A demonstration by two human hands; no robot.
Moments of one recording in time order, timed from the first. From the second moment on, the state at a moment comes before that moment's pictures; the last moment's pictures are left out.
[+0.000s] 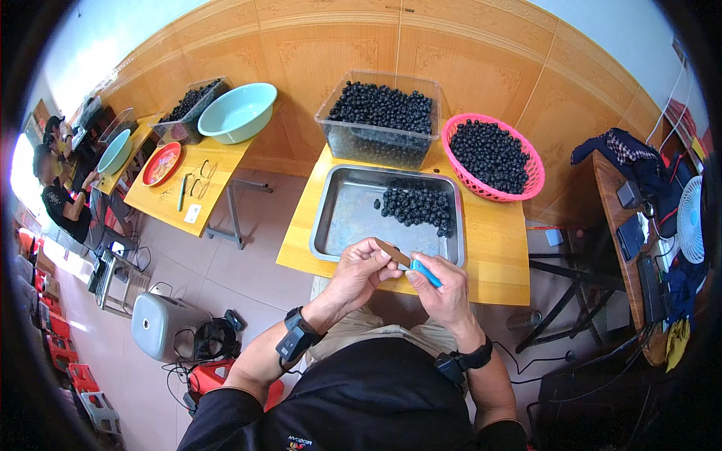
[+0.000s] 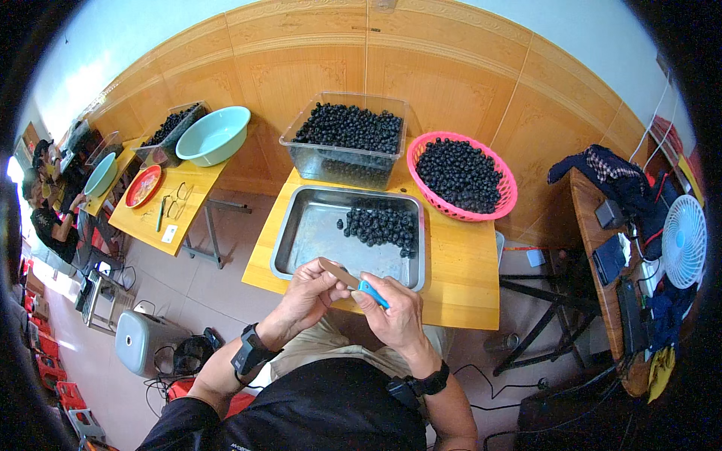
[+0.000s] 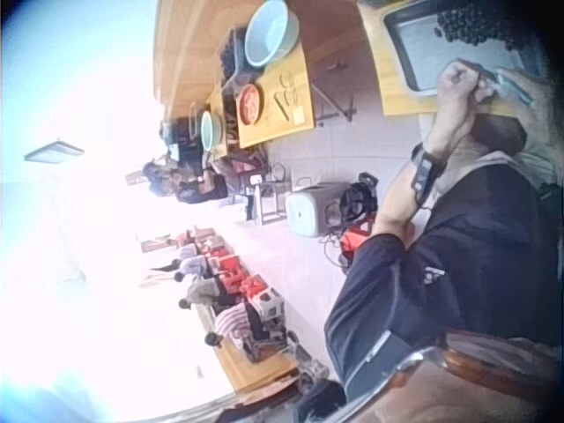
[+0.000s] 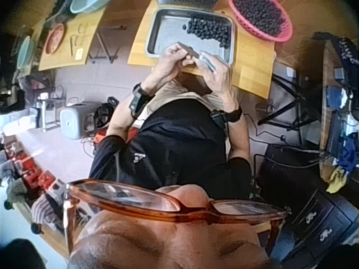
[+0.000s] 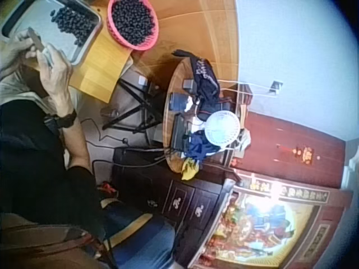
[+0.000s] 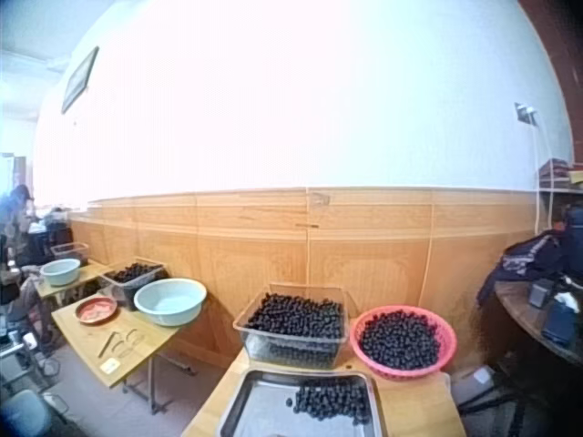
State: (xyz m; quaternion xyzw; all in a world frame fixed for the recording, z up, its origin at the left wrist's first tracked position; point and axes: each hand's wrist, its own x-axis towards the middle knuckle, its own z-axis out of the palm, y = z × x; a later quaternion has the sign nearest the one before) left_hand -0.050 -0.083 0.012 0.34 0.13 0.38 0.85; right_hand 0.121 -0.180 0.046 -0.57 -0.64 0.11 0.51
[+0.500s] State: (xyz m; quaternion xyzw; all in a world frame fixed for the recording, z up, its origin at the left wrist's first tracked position) left_hand -0.051 -0.089 0.022 0.39 0.14 0.34 0.84; right_hand 0.115 -0.170 0.060 -0.51 -0.65 0.17 0.53
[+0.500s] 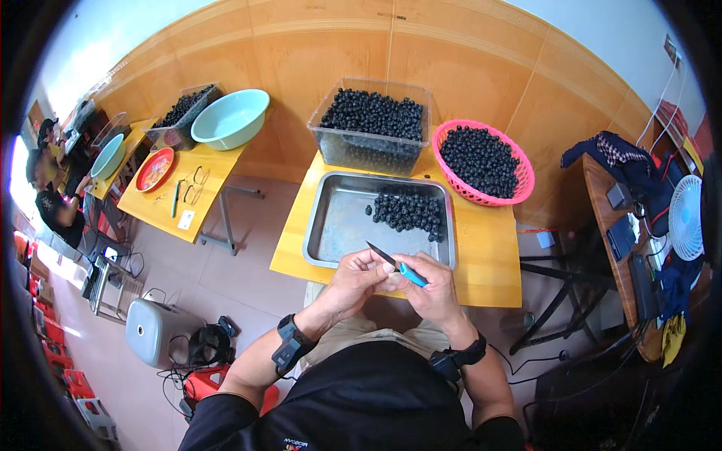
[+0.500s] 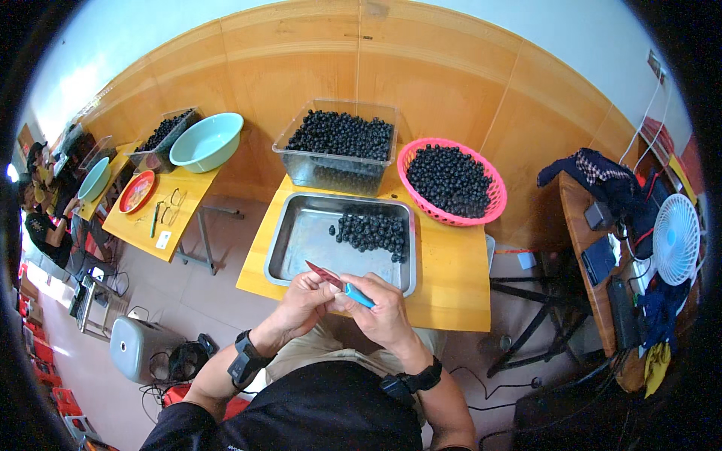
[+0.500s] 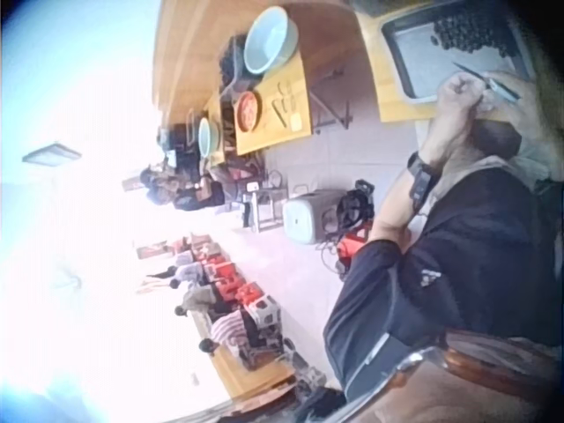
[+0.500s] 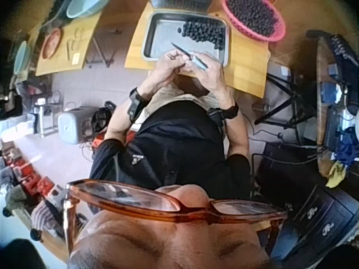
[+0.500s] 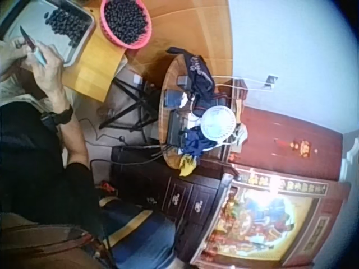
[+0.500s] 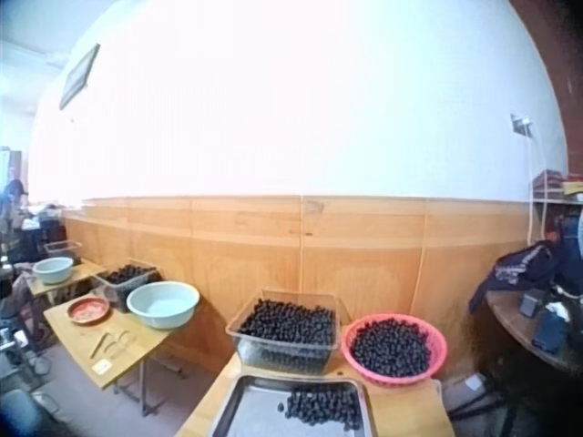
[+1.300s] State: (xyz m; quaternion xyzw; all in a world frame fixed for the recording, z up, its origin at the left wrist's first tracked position) left_hand -0.021 0.064 -0.019 0.82 0.48 0.22 0.22; right_hand 0.208 -0.127 0.035 -0.70 -0.47 0.01 0.53
